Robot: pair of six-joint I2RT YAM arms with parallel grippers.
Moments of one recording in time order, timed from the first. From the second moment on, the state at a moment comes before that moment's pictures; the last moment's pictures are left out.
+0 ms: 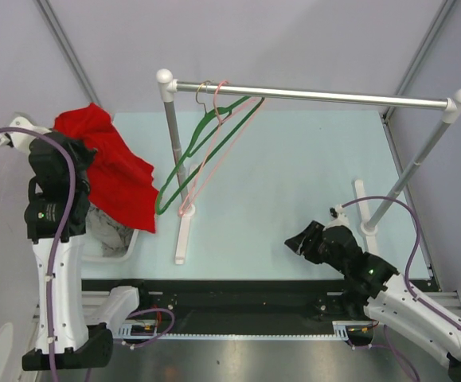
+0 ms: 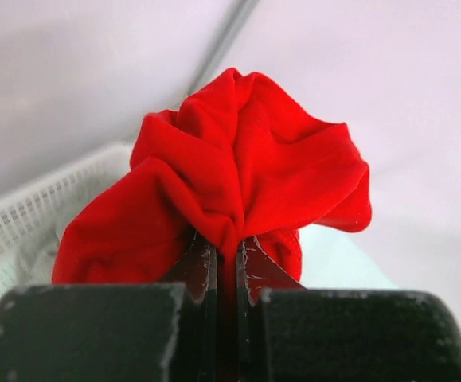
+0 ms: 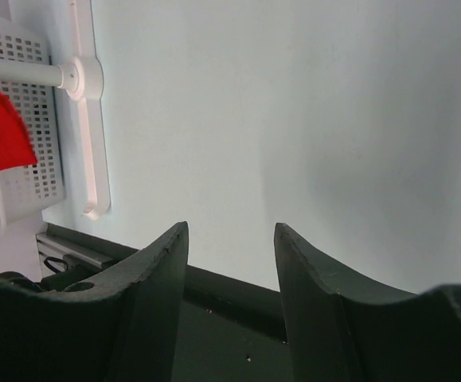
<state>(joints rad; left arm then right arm) 0.05 0.94 1.43 -0.72 -0.44 -0.62 0.77 0.49 0.32 -0.42 0.14 1.08</state>
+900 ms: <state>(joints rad) 0.26 0.89 0.90 -0.65 -0.54 -0.69 0.75 0.56 0.41 -0.40 0.08 1.04</state>
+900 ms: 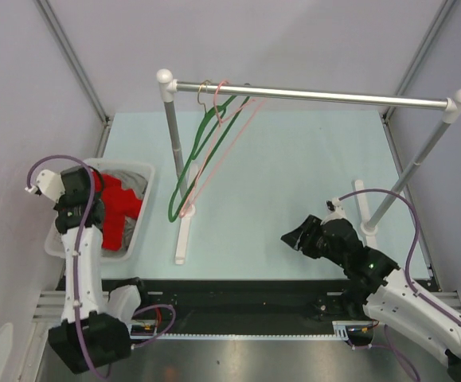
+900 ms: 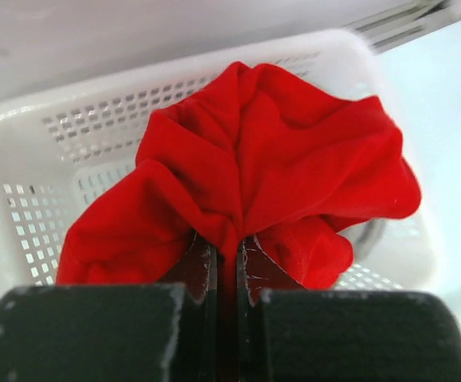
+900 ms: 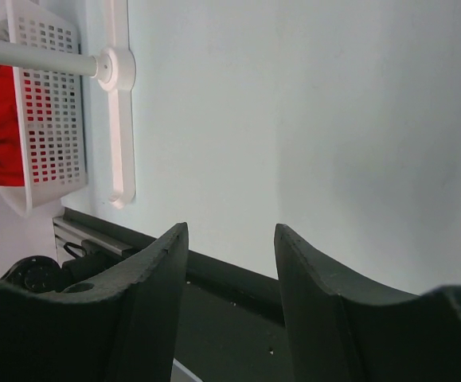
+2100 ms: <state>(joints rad) 0.07 0.87 0.95 -0.61 -0.23 -0.70 0.75 0.60 0.41 -0.41 0.08 1.04</state>
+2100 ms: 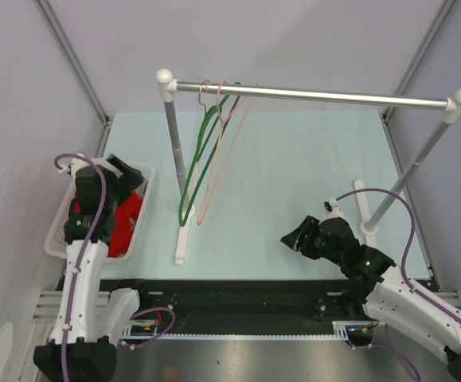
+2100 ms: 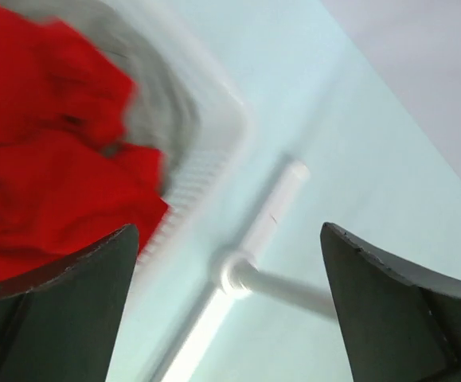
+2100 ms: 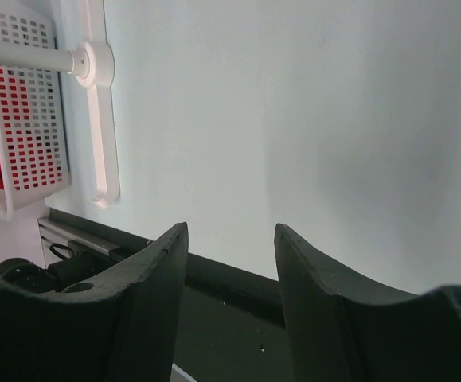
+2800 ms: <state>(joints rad) -0.46 0.61 0.38 -0.12 0.66 -0.66 0.75 0.62 0.38 -0.31 0.06 1.03</state>
